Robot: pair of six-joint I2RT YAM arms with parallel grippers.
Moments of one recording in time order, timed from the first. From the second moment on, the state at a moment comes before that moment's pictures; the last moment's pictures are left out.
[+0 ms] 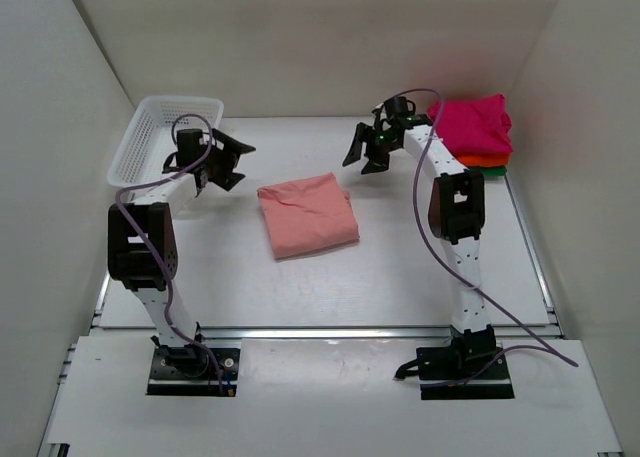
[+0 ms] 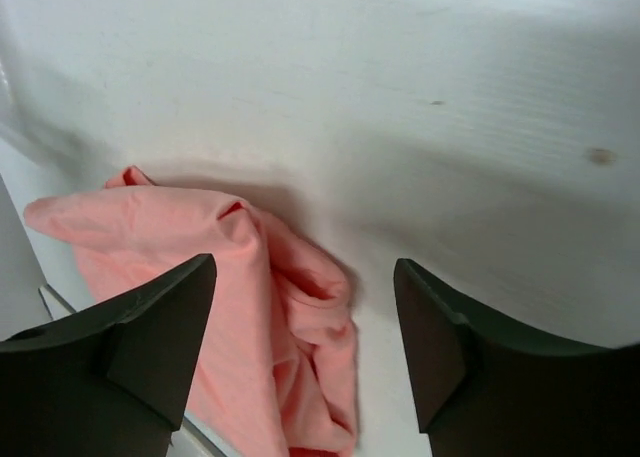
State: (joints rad) left arm -0.02 1.83 1.20 -0.07 0.32 -1.10; right arm 0.24 2.48 2.26 -0.79 -0.54 0.41
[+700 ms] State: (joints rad) left arm -0.04 1.84 1.04 0.14 0.59 -1.06; right arm 0.30 2.36 2.10 -0.67 -0.65 0.30
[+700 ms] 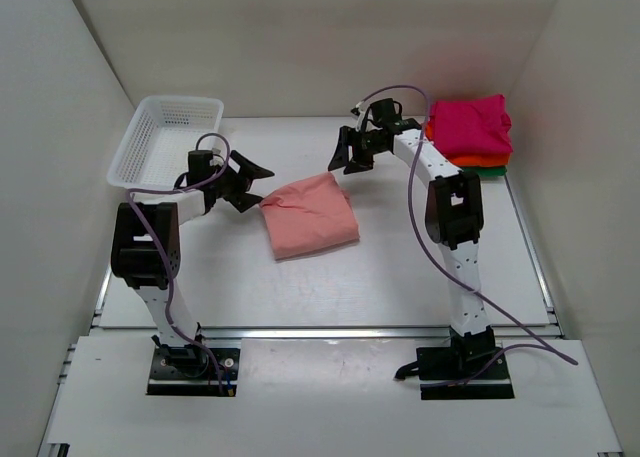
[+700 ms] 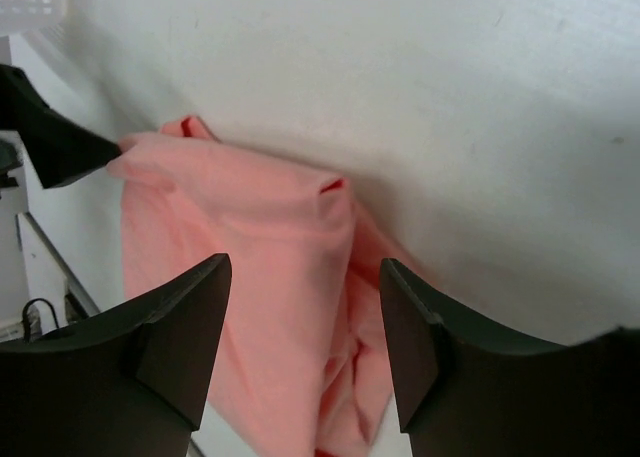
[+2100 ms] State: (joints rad) left arm 0.04 1.69 0.82 0.39 0.60 -1.08; right arm 0.29 2.52 2.10 -0.45 -0.93 0.25
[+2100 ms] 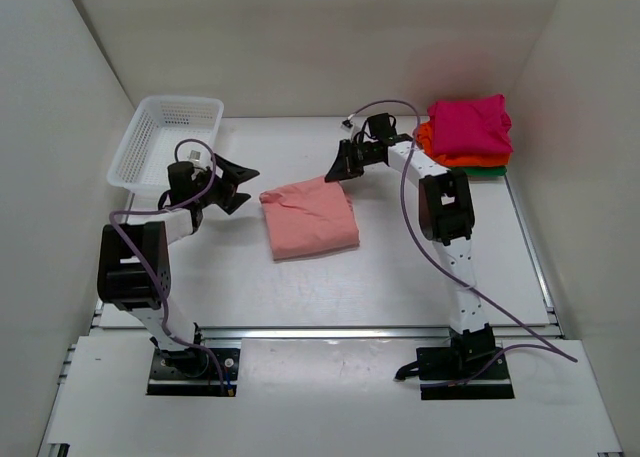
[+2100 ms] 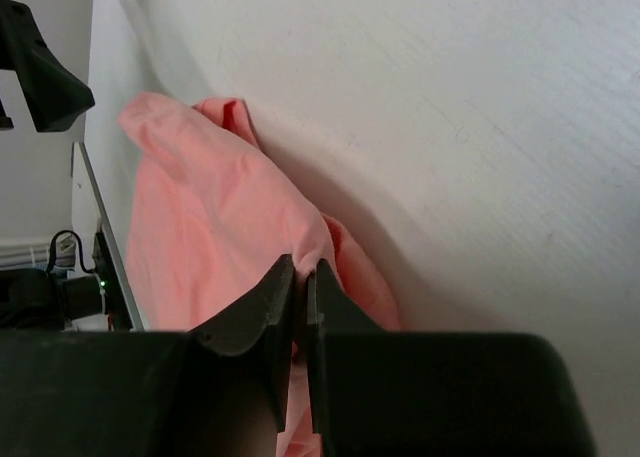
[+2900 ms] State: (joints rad) left arm 0.03 1.66 0.78 0.43 0.60 -1.09; right arm 0.20 2.16 1.64 -0.19 -0.86 0.43
